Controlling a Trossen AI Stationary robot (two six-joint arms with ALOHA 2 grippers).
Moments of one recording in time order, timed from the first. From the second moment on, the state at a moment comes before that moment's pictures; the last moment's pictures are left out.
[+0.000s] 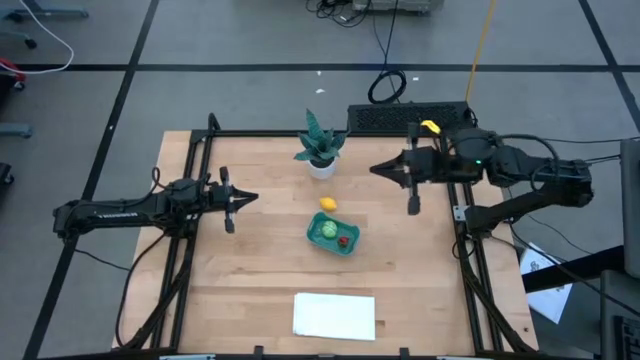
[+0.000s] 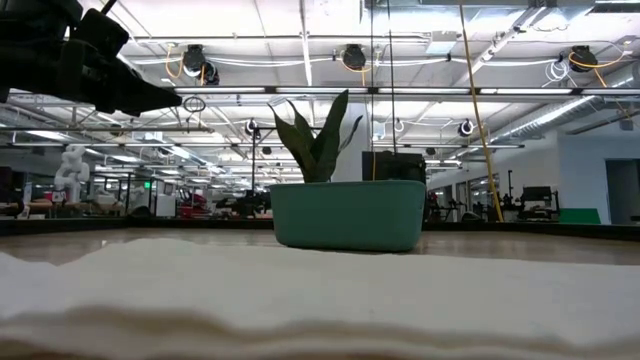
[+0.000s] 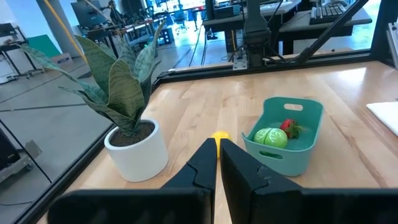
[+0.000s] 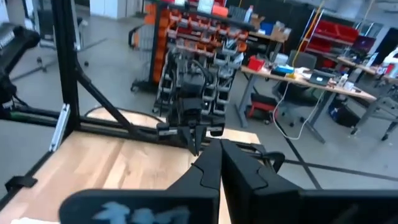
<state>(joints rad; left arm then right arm) 0.16 0.35 0.13 0.10 -0.01 0.17 0.03 1.08 1.33 -0.39 0.08 -0.19</state>
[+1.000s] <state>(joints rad) 0.16 0.35 0.13 0.11 -0.01 0.17 0.00 0.76 0.88 -0.28 -0.09 -0.13</state>
